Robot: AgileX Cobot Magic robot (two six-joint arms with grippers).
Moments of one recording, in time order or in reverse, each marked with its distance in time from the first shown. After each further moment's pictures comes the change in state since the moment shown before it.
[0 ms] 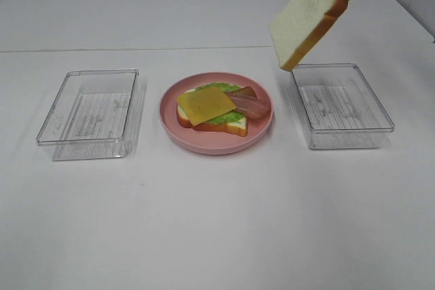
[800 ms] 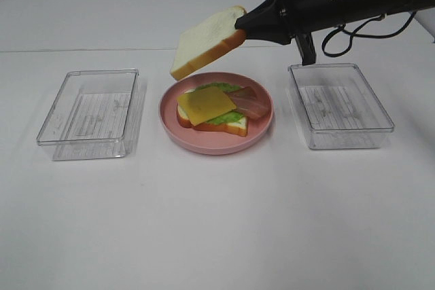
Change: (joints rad) left arm 0.000 0.000 0.000 0.000 0.000 0.000; right arm 0.168 0.095 0.398 0.688 -0.321 -0.334
